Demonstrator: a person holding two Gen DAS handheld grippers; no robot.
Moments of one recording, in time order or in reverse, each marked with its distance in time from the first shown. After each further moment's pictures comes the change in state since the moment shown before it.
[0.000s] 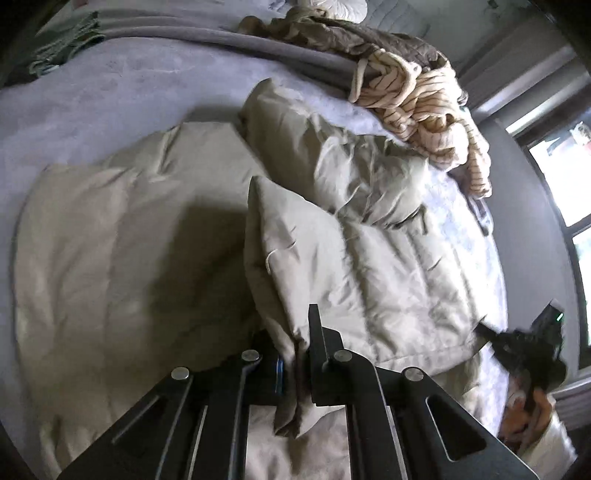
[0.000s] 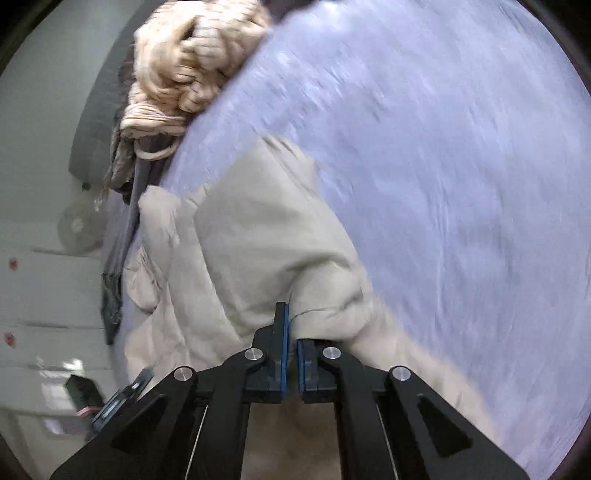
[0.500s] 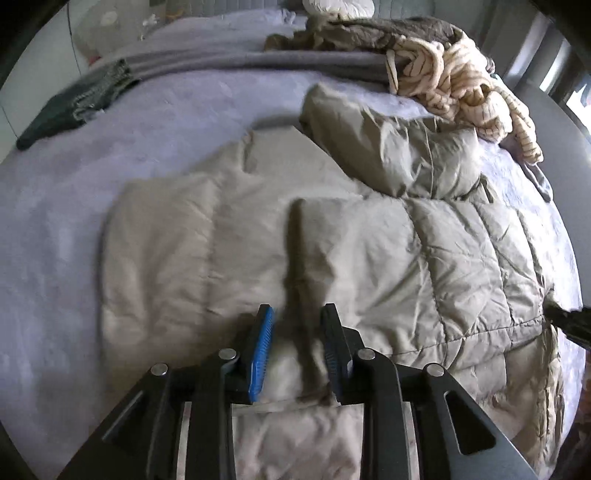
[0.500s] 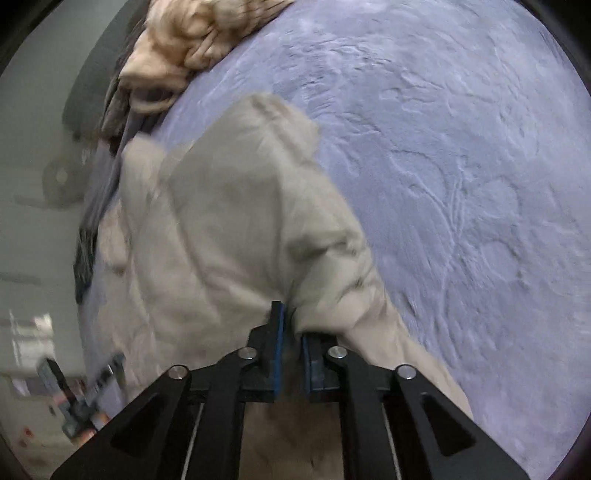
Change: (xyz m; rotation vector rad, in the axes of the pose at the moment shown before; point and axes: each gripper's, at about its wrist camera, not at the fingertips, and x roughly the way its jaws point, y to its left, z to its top) left arm -0.026 0.010 -0.021 0.122 -0.068 0.304; right arm 0.015 0.011 -0.013 -0.149 0.131 -0.089
